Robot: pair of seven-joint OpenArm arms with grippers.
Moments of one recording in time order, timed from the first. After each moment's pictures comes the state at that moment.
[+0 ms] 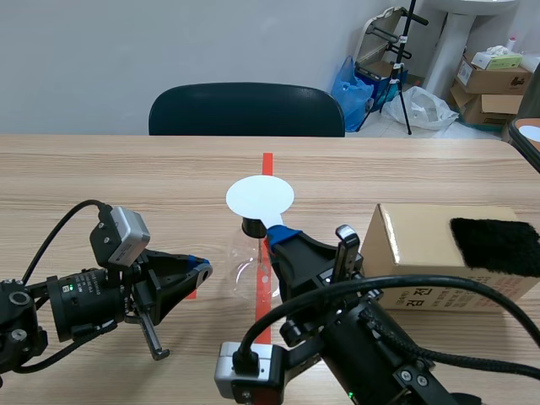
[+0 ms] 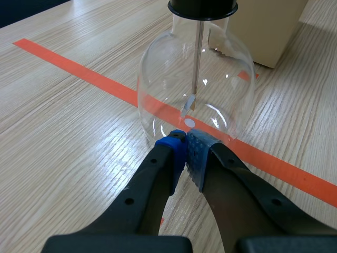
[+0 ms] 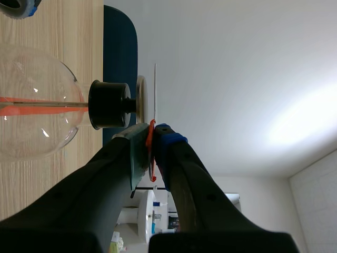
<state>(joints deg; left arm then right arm) -6.1 -29.3 35.4 56.5 -3.3 -32.7 -38.0 -25.0 12.4 -23.7 90.4 -91.3 -29.5 10.0</state>
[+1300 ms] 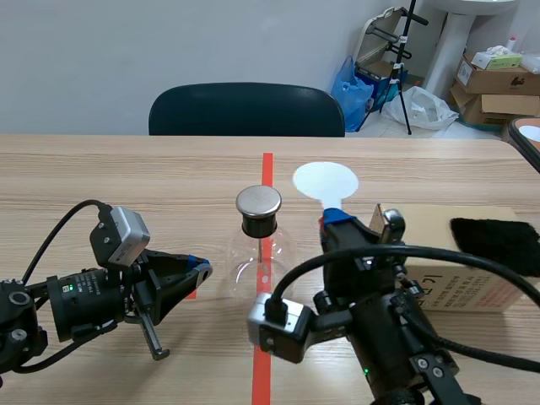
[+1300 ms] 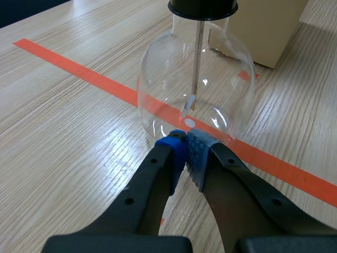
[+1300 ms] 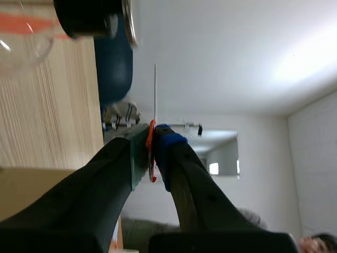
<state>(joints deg) -6.1 -29.3 35.4 56.5 -3.3 -32.7 -38.0 -25.0 12.4 -23.7 90.4 -91.3 -29.5 -9.9</state>
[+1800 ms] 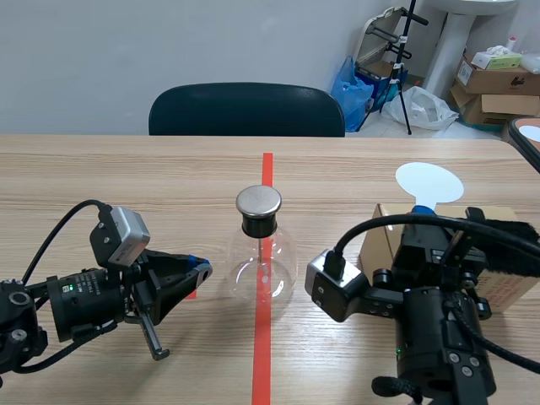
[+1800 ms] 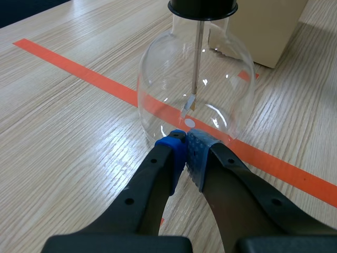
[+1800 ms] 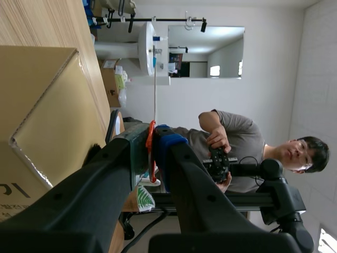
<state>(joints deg) -6.1 -29.3 35.4 56.5 -3.3 -32.7 -38.3 -25.0 12.4 -23.7 90.4 -91.3 -29.5 -33.2</state>
